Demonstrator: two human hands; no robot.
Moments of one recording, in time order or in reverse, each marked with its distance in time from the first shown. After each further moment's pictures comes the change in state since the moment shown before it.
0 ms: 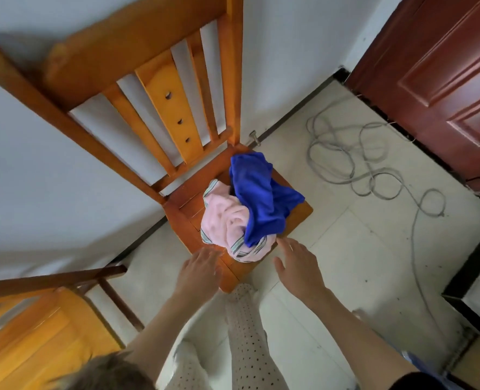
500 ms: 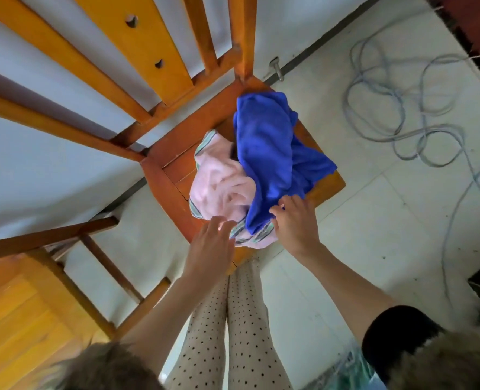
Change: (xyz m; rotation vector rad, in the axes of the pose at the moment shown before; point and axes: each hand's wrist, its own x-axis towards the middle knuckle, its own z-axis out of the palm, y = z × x) left_hand 0.099 0.005 0.074 -0.038 0.049 -0.065; right_hand 0.135 0.042 0.083 -0.244 0.007 -0.229
